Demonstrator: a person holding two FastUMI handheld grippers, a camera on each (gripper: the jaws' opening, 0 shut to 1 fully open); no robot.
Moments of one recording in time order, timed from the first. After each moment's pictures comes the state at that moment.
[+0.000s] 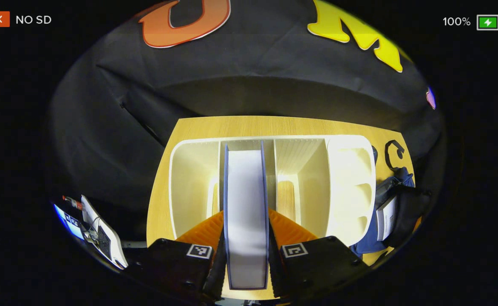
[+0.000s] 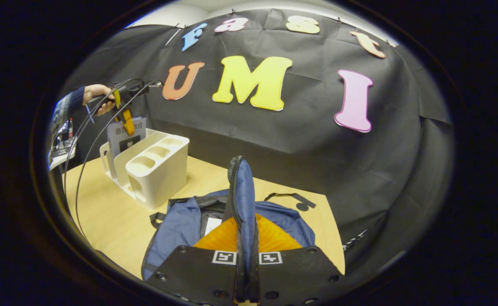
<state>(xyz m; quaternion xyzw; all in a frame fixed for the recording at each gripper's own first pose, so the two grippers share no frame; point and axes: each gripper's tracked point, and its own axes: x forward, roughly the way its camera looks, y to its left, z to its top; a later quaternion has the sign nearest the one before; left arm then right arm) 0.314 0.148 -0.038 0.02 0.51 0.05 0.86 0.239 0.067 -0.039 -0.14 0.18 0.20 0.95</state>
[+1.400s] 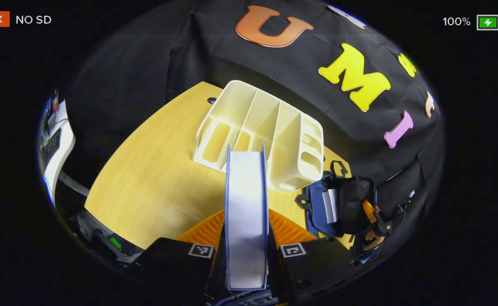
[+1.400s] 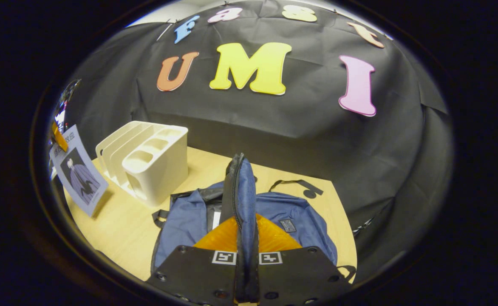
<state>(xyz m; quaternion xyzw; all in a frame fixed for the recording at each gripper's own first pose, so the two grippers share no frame) 0.067 0.142 -0.035 -0.27 0.41 -0.01 0.87 0.241 0.084 -0.065 -0.12 0.24 0.18 0.95</state>
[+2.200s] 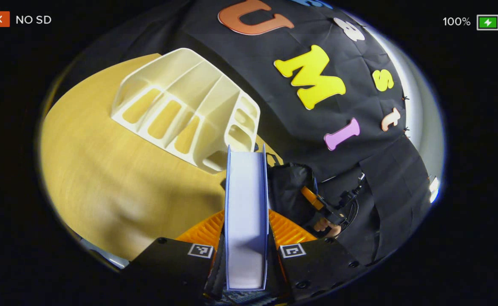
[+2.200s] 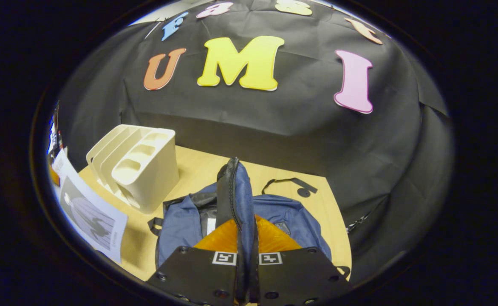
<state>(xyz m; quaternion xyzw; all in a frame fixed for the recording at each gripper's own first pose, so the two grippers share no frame) 0.081 -0.011 -0.025 -0.40 0.36 -0.20 0.82 0.267 0.086 -0.036 -0.12 0.26 0.15 0.95</state>
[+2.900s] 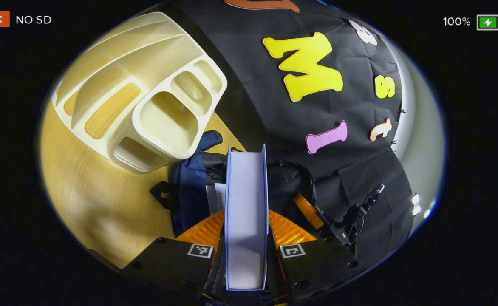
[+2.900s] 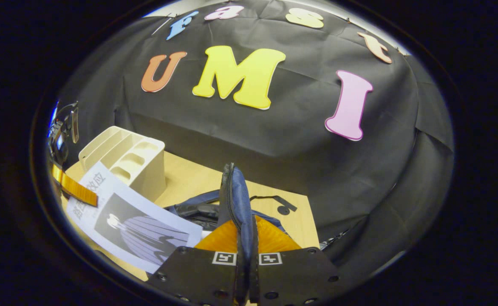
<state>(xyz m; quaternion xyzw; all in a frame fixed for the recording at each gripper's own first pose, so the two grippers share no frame) 0.179 -0.140 -0.044 -0.47 0.35 -0.26 0.77 0.284 0.077 0.020 -0.17 0.22 0.13 0.95</state>
